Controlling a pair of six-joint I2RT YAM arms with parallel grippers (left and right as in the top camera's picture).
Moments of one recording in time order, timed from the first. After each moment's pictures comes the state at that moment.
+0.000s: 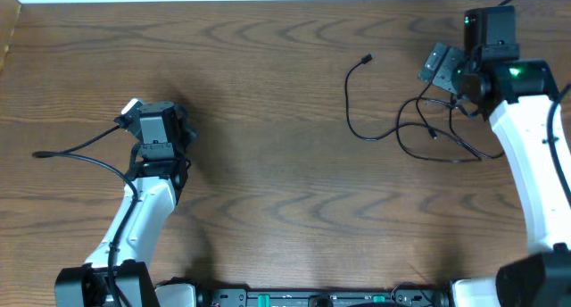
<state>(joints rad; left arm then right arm) 0.06 1.39 0.68 -0.08 -0.26 -0.70 0.08 1.60 1.51 -0.91 0.17 0.52</state>
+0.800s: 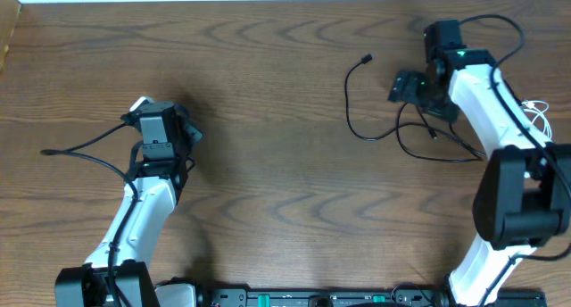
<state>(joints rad) 0.06 1.39 0.68 -0.08 -0.10 -0.70 0.10 1.97 1.51 -0.85 -0.06 0.44</state>
